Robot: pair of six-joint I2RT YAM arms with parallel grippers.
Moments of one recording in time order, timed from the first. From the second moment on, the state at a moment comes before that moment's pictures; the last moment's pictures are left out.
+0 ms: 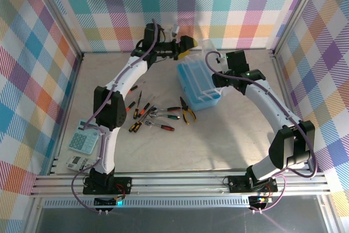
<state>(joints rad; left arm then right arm) -0.38 2.21 2.10 -0.20 0.88 -0.78 0.31 1.52 1.36 -0.65 0.10 -0.08</state>
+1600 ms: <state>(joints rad) -0.42 2.37 1.96 -0.63 0.56 -0.44 0.29 1.52 1.36 -0.64 0.15 0.03</state>
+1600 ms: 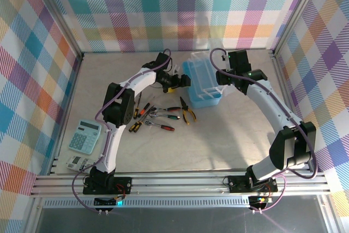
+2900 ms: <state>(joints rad) -0.42 2.25 2.08 -0.90 0.38 -0.31 0.07 1.39 1.36 -0.76 -0.15 0.04</state>
